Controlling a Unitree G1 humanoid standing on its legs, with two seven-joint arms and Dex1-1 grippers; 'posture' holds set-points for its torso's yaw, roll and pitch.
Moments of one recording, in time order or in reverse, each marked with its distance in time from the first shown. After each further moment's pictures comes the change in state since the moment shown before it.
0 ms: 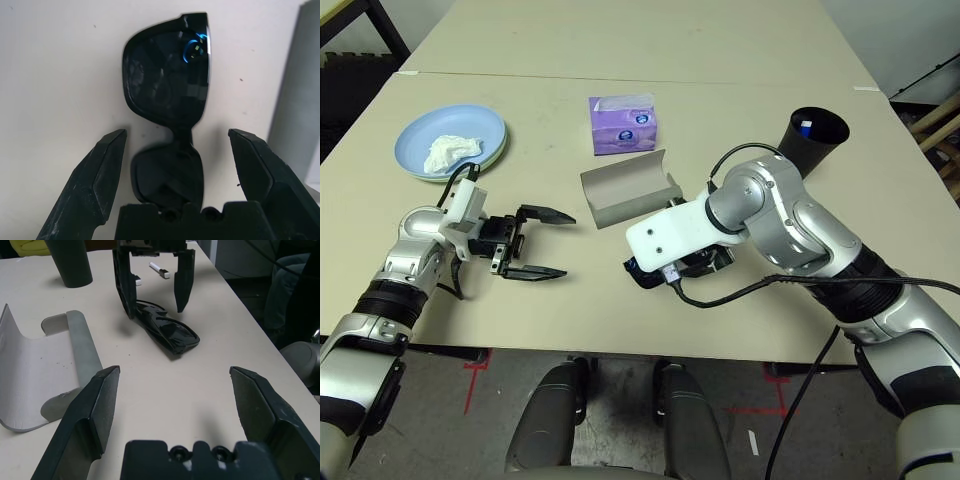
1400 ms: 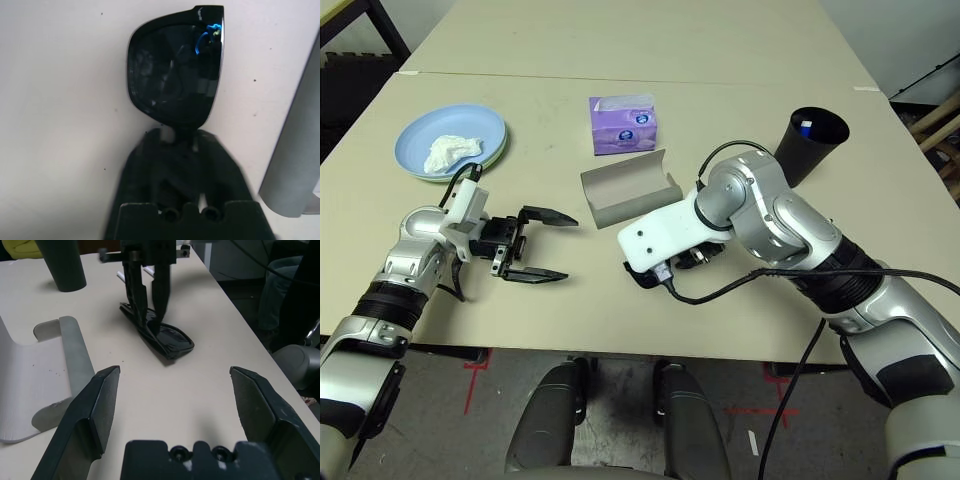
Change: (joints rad) left arm 0.015 0.000 0.004 -0.067 0.002 0.049 0.000; right arm -0.046 0.022 0.031 0.065 -0.048 -0.059 0.052
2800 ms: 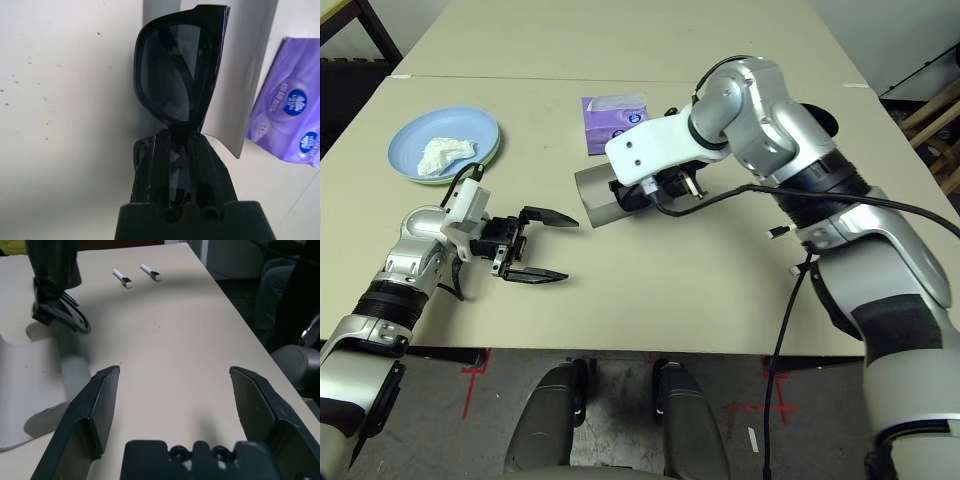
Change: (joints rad) left arm -0.006 -0.018 0.031 0.026 0.021 0.014 -0.001; right arm -0.370 0.150 -0.022 0.571 0.008 -0.252 -0.151
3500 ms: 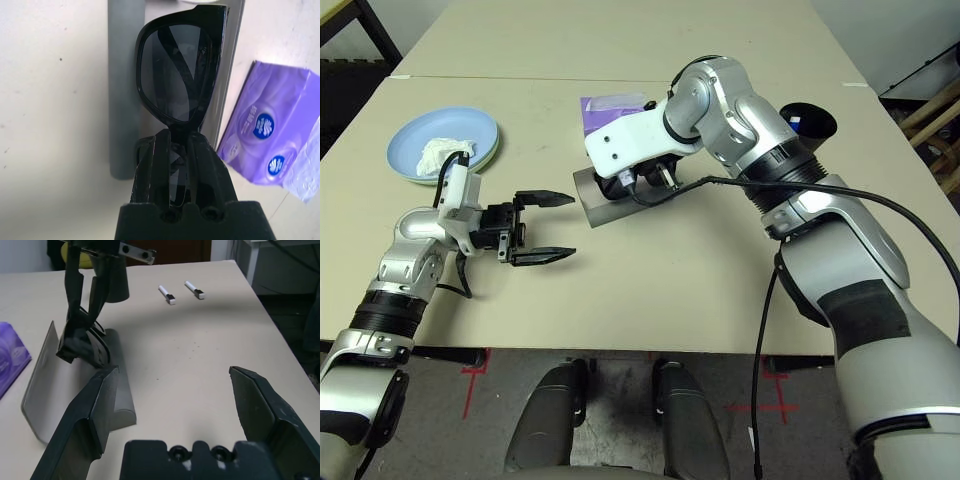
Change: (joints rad) left arm 0.109 -0.018 0.093 -0.238 0.023 0.127 0.217; right arm -0.082 0.130 0.001 0.201 -0.042 -0.093 -0.088
